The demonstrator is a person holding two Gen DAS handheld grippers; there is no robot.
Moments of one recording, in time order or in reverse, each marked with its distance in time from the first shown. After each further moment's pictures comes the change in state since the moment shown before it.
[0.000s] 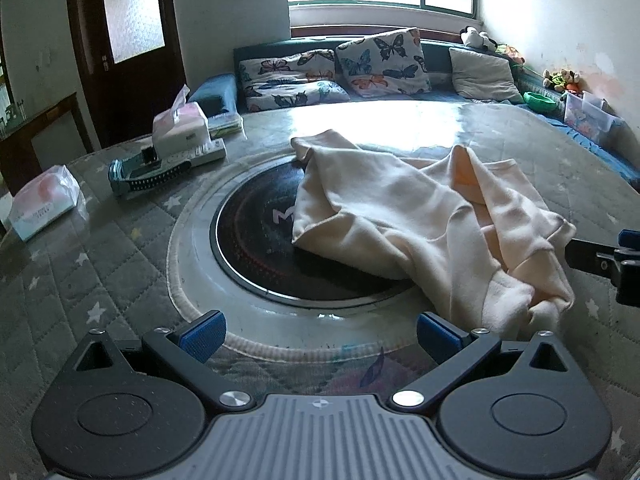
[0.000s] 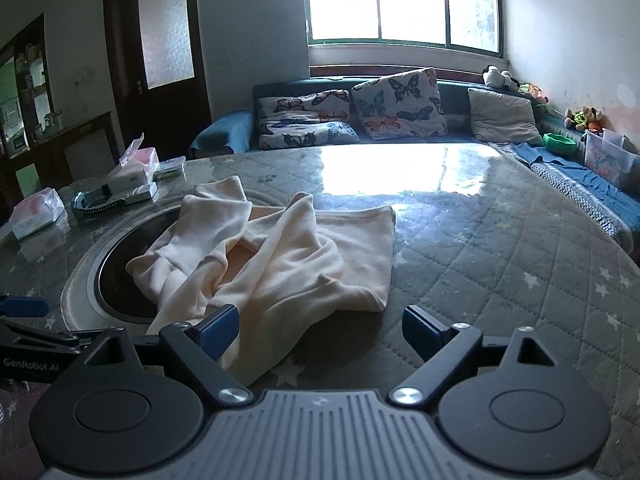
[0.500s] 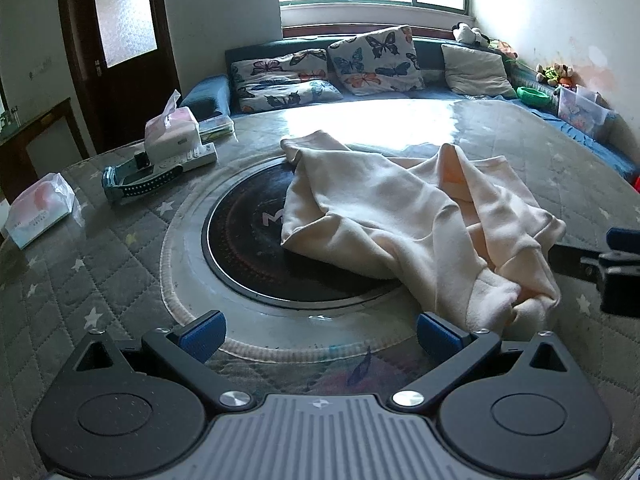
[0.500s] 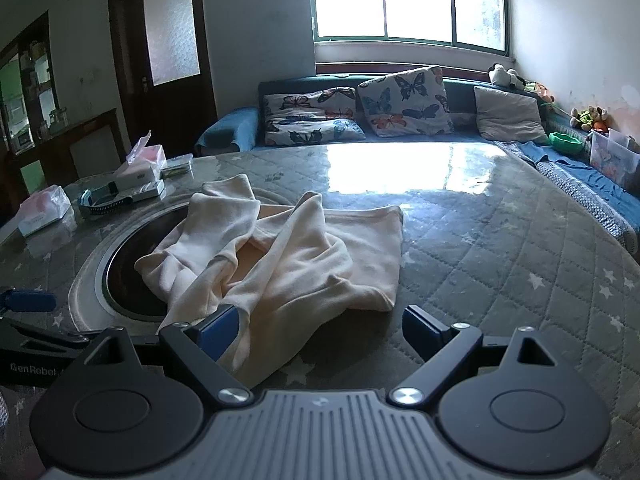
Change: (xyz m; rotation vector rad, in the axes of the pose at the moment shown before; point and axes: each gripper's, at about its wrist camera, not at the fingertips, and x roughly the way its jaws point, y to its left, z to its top) left arm -0.001 -0.007 0.001 0.021 0.010 -0.019; right arm -0.002 0.005 0.000 -0.010 0.014 0.021
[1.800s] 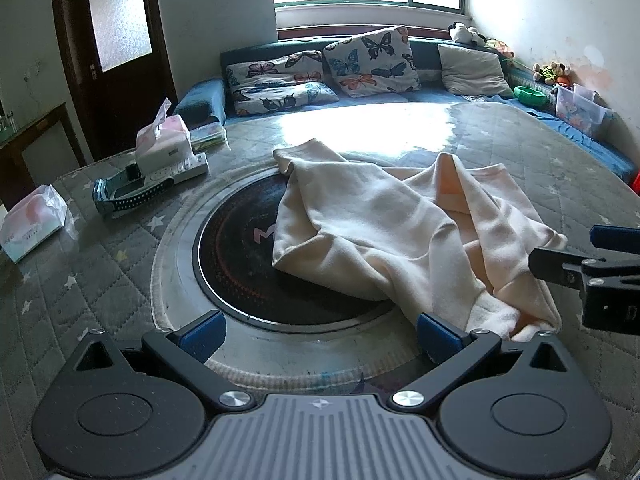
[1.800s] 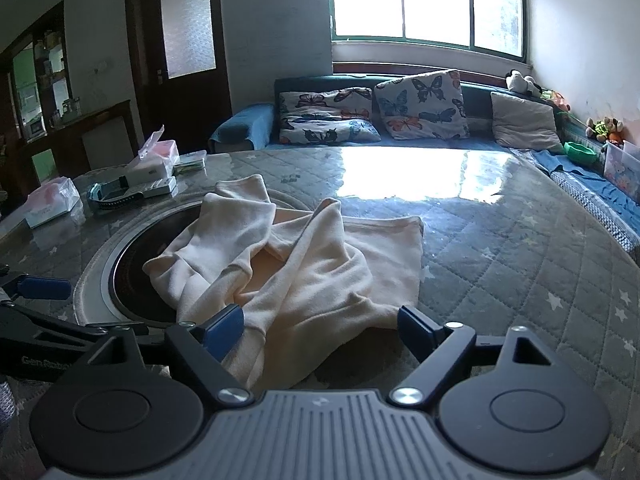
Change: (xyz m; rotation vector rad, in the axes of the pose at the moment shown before) left arm 0.008 -0.004 0.016 0.021 -0.008 -0.007; right arm 0.010 0.007 0.013 -0.044 -0.001 0.033
